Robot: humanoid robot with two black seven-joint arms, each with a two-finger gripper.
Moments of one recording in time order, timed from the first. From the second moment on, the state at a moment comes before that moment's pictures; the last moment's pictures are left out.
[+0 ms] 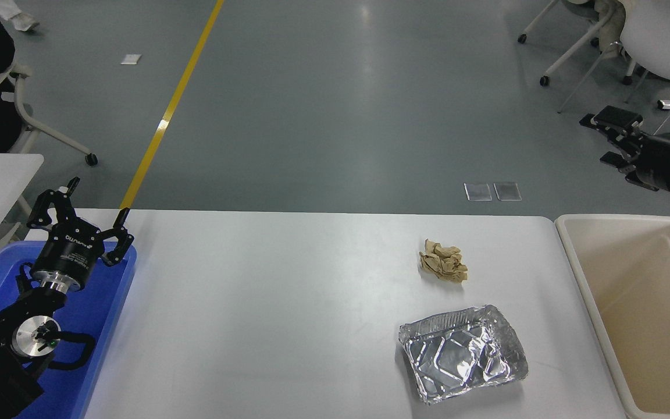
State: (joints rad) left arm -0.54 0.44 -0.74 -0.41 -0.02 -0.66 -0.59; right arm 1.25 -0.70 -0.16 0.61 -0.68 0.25 0.33
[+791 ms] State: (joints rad) left arm -0.54 0.44 -0.74 -0.41 -0.02 -0.66 -0.59; right arm 1.32 -0.58 -0.39 0.86 -1.18 0.28 0.39
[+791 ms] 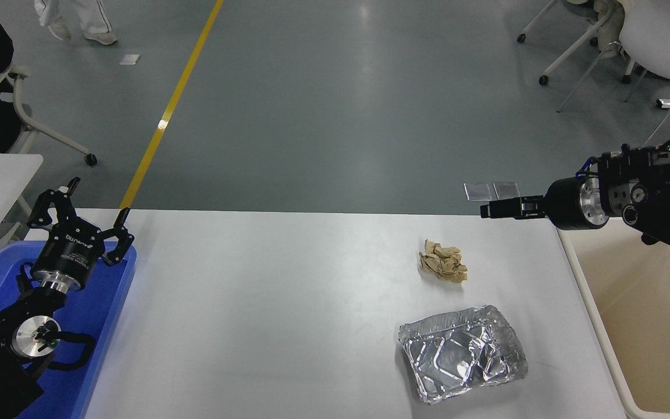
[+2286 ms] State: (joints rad) left arm -0.54 0.44 -0.74 -0.41 -0.02 -0.66 -0.59; right arm 1.13 -0.49 -0.61 0.88 -1.34 0.23 0.39
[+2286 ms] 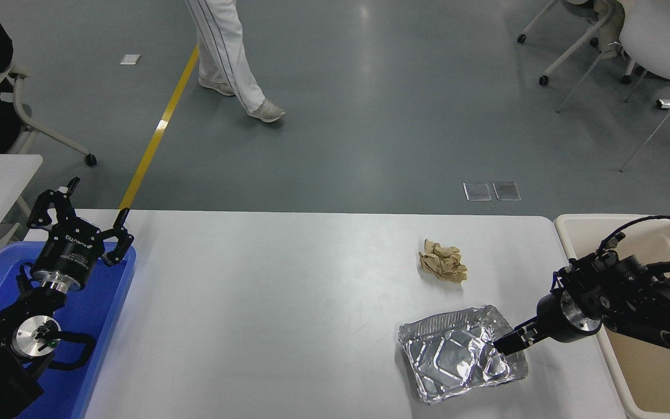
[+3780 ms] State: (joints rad) left arm -0.54 0.44 -0.74 -0.41 -0.02 -0.66 -0.59; right arm 1.11 -0.50 -0.63 0.85 -1.34 0.17 0.40
